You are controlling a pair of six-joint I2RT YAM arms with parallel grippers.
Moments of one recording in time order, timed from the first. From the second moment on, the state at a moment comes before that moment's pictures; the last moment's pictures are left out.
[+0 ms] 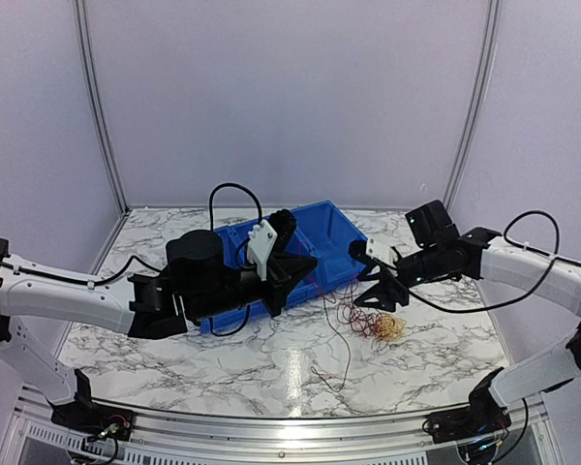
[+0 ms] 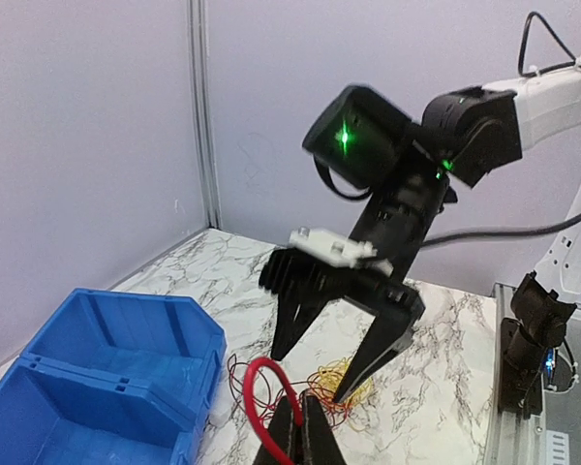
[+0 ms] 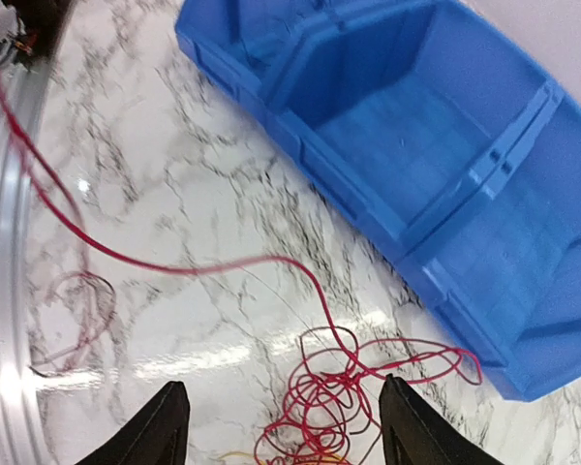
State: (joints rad) left arm -1.18 1.50 0.95 0.49 -0.12 0.00; right arm 0.53 1.28 0.96 -0.54 -0.55 -0.63
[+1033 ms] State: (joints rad) left arm -1.18 1.15 1.19 0.17 -0.44 0.21; right arm 0.49 1.71 0.91 -0.26 -0.30 -0.63
